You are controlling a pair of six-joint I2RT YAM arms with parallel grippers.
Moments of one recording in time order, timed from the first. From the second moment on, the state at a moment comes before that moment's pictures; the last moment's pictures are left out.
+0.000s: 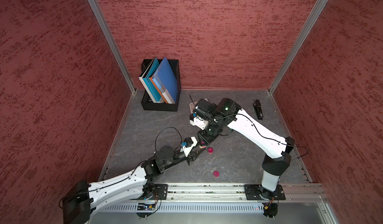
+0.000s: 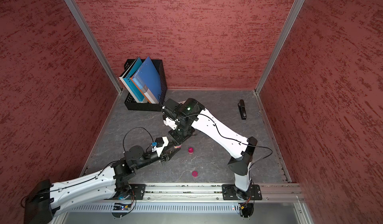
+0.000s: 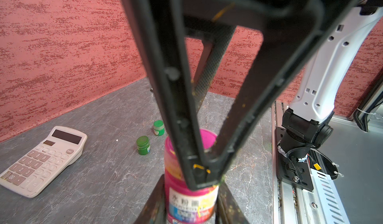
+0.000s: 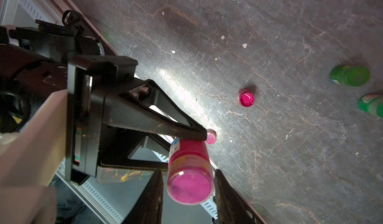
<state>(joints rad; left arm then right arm) -1.00 0.78 0.30 0.42 0.09 -0.03 0.99 1.85 2.17 -1.65 -0.20 0.23</state>
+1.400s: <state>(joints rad) -1.06 0.77 0.30 0.39 -0.04 0.01 0.98 1.85 2.10 -1.63 -0.23 0.31</state>
